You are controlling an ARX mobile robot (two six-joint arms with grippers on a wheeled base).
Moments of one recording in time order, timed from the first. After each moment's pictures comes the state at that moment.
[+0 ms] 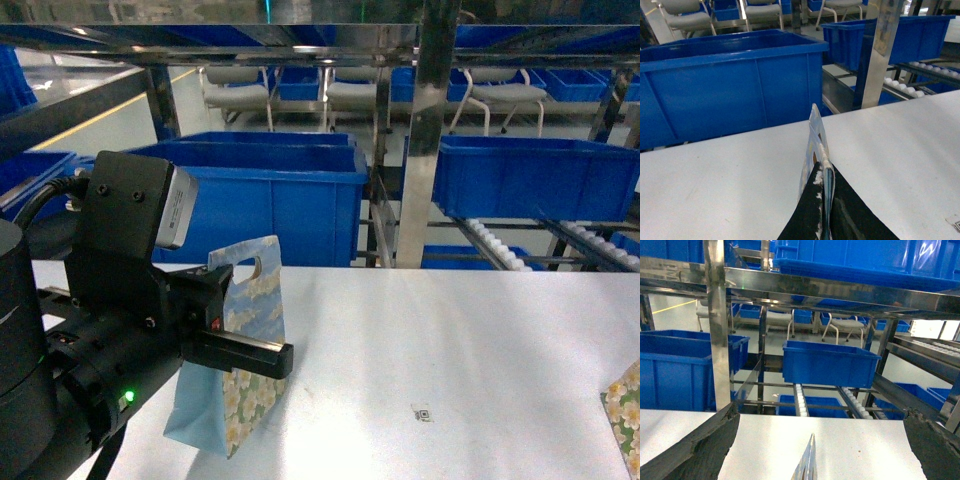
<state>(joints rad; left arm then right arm) -0.43 1.96 0.45 1.30 -0.17 -0.02 0.08 0.72 0.02 0.80 0.16 -0.08</state>
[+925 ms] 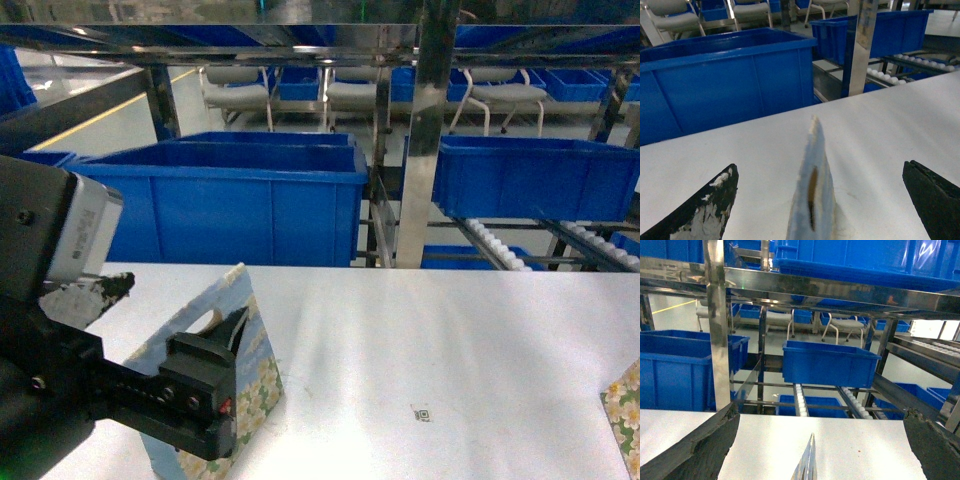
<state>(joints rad) -0.40 1.75 0.26 1.29 -0.11 0.01 0.08 0.72 0.02 0.80 0.16 -0.08</state>
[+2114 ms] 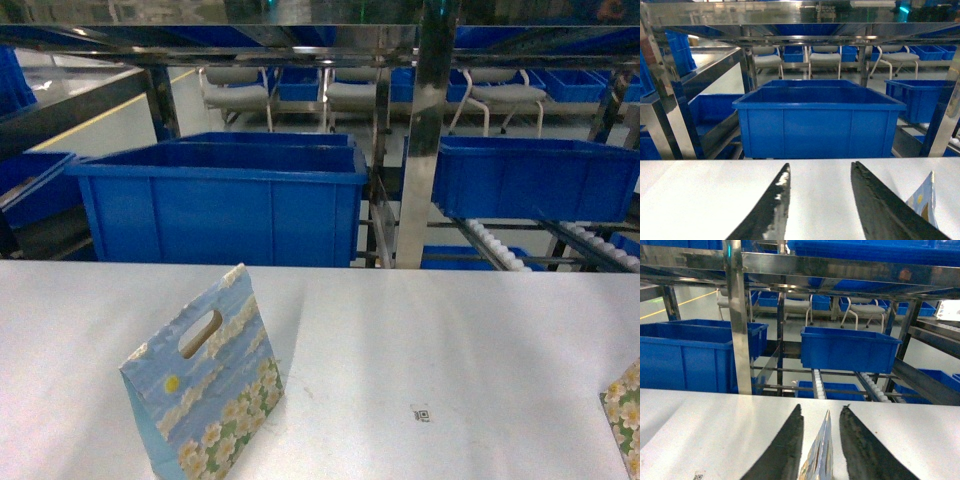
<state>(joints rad) 0.00 0.97 0.06 0.90 0.00 0.01 0.00 0.46 0.01 0.46 0.00 -0.02</state>
